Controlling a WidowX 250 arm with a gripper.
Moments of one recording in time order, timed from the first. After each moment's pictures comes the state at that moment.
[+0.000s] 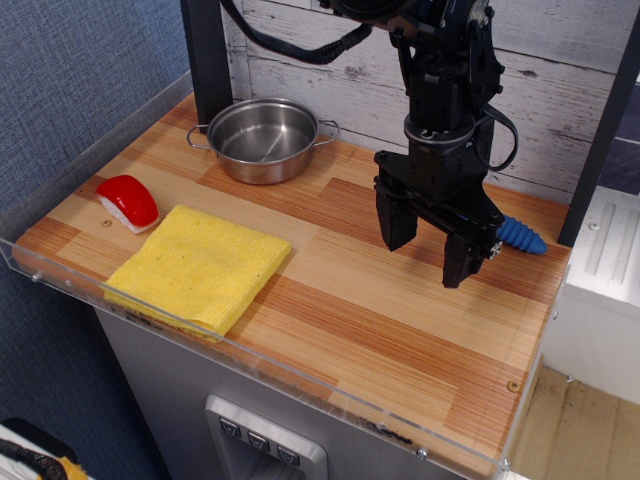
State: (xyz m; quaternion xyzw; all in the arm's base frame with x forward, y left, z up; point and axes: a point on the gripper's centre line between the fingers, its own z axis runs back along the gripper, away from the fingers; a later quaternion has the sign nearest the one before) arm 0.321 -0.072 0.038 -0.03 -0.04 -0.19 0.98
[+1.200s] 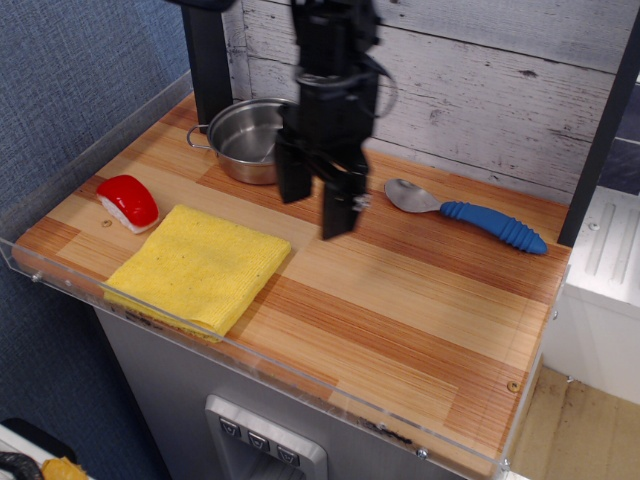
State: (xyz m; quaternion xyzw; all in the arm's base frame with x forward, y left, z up) arm 0.312 0.031 0.054 0.00 0.02 -0.25 0.97
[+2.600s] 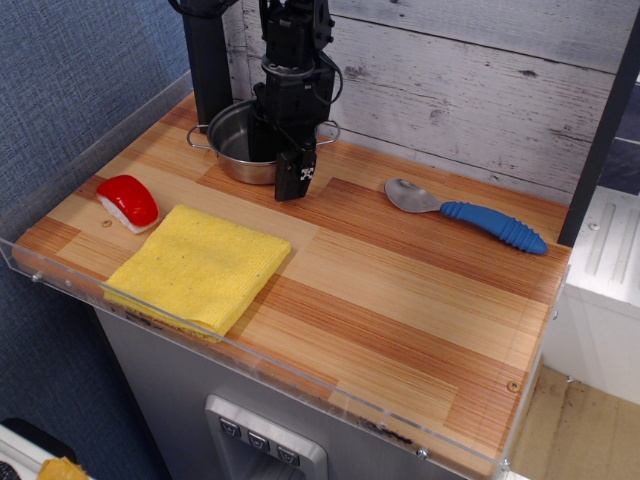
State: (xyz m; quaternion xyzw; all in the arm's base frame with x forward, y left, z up) arm 0.374 0.090 0.014 0.06 0.03 -0.30 0.95
